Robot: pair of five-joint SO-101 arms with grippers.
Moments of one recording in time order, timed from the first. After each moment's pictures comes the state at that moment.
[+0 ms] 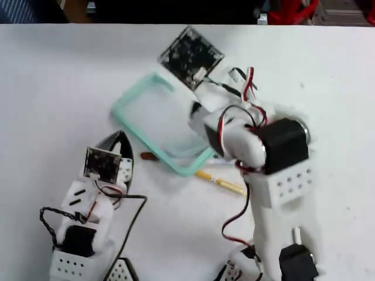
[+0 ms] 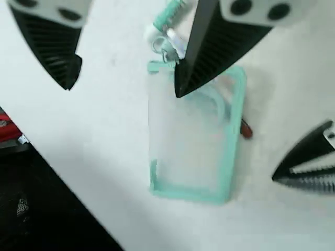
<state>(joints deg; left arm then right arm) 5.3 -103.5 93.7 37.0 -6.9 -27.0 -20.2 -20.8 98.2 34.2</state>
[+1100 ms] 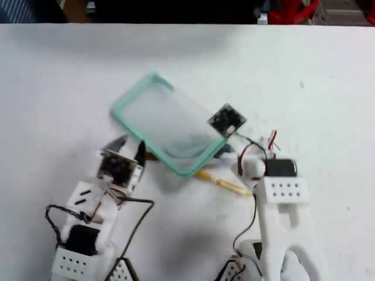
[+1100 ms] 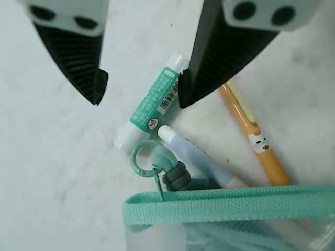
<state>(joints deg) 7.7 -103.5 96.4 36.7 -14.2 -5.3 -38.0 52.7 58.7 42.6</state>
